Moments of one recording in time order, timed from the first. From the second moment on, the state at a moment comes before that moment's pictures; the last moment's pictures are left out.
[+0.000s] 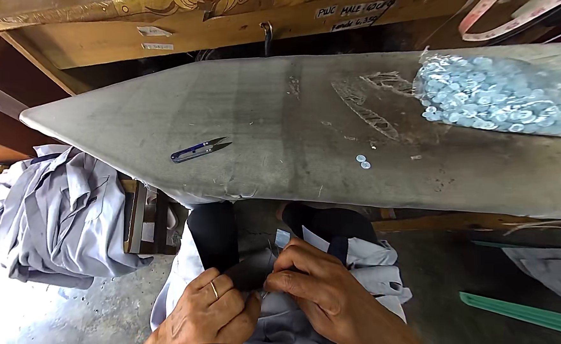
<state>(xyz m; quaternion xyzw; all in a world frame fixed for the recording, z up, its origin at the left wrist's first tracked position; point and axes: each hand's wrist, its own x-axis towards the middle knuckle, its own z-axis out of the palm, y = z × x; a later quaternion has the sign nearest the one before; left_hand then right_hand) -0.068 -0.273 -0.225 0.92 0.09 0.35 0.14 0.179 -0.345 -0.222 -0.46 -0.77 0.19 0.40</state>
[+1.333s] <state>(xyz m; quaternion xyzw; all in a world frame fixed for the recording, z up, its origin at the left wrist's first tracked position) -0.057 -0.250 -0.219 0.68 0.36 0.14 0.62 0.297 -0.419 -0.173 -0.38 -0.42 0.40 0.72</state>
